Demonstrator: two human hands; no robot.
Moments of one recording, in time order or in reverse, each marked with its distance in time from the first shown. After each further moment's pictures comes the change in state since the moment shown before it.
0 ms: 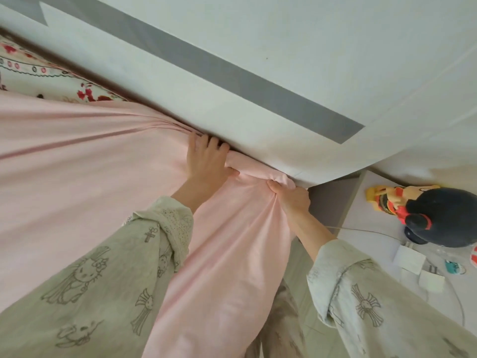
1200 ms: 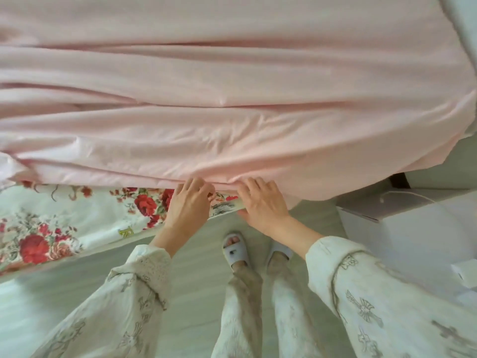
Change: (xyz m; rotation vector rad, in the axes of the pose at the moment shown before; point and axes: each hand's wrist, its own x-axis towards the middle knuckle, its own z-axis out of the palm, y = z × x) left_hand -0.519 0.043 0.149 -0.444 0.089 -0.715; right_hand -0.205 0.280 0.085 -1.414 -0.572 -1.789
